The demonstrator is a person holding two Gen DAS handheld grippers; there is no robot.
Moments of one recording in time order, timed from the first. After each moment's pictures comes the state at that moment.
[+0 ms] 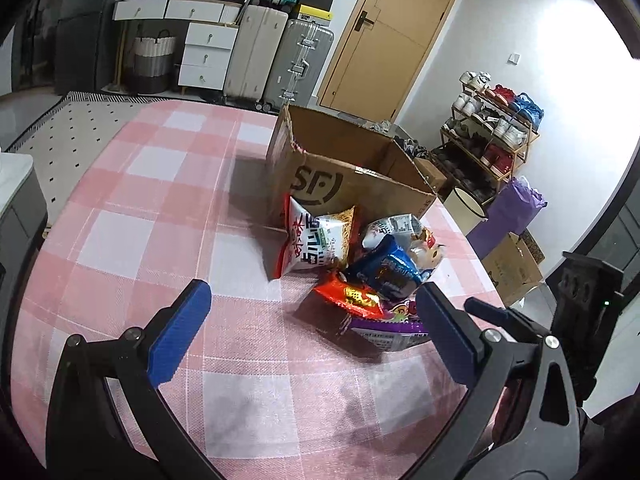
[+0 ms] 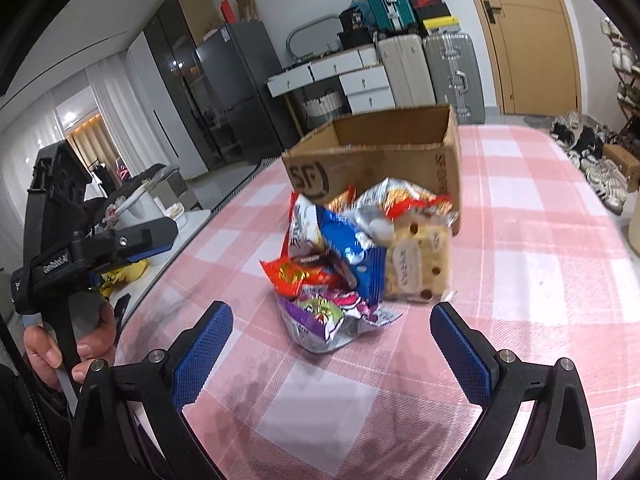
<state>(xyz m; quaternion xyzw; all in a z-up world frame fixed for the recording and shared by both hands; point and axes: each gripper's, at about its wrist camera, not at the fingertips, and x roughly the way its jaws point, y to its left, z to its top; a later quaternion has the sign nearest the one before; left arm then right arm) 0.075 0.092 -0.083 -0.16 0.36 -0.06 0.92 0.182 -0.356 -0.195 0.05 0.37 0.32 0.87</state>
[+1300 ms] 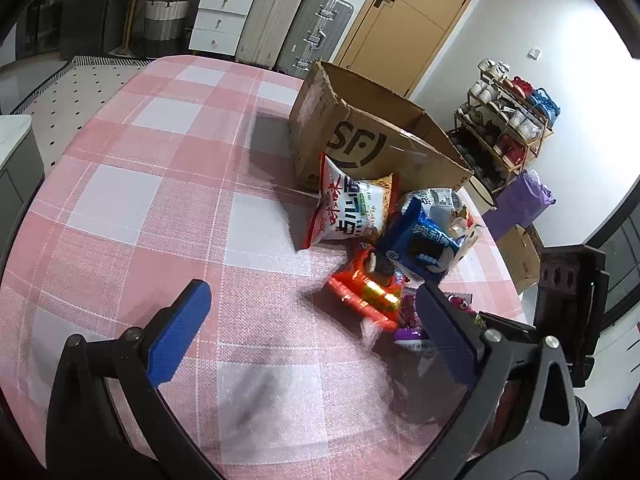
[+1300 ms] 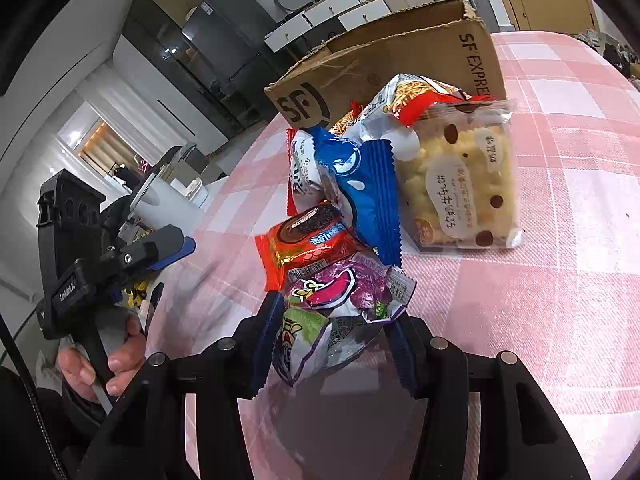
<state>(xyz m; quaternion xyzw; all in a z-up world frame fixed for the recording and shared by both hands) 0.094 0.112 -0.130 -0.19 0.41 -0.06 0.89 0.226 -0.330 -0.247 0.11 0.47 0.37 0.80</state>
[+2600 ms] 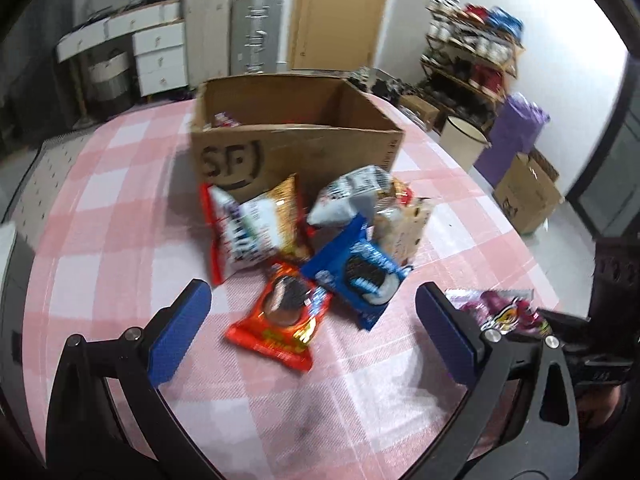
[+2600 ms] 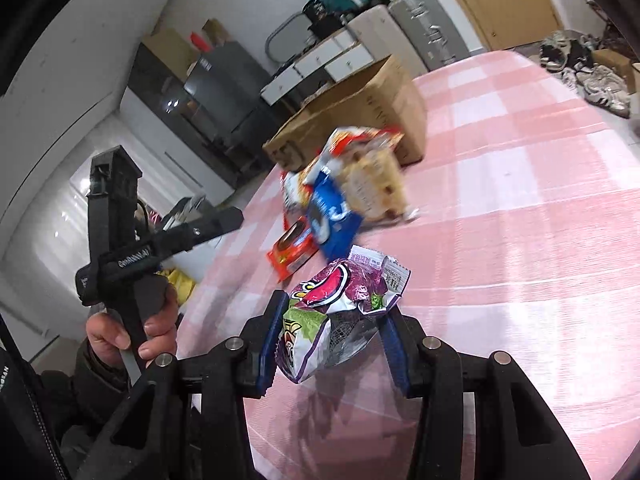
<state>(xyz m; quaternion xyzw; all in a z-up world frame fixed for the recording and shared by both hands) 0.125 0.006 -0.103 -0.01 0.42 -0.11 0.90 0.160 -0.452 -0.230 0.20 0.40 0.34 0.83</state>
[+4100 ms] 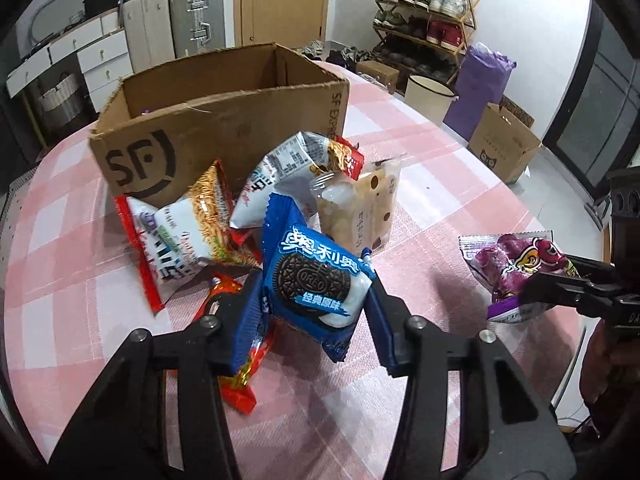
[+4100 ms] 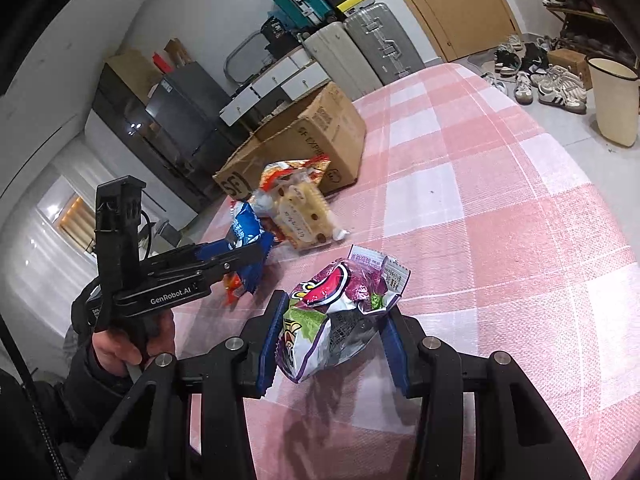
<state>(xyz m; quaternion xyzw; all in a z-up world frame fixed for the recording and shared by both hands) 0.155 -0.032 -0.139 0.04 0.44 -0.18 0.88 0.162 -0.476 -0.227 0.20 0.39 0.27 0.86</state>
